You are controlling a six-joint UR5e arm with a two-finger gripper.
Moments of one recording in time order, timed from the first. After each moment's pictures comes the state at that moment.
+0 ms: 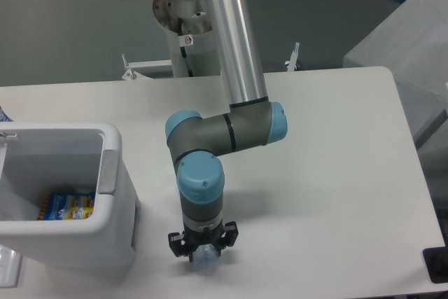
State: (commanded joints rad) arm 2.27 -2.25 -1.48 -0.76 1.51 0.06
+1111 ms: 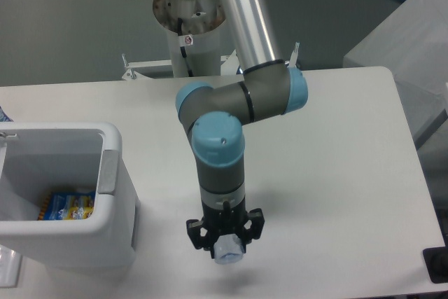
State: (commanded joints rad) arm 2.35 -2.08 -1.41 -0.76 1.51 0.16
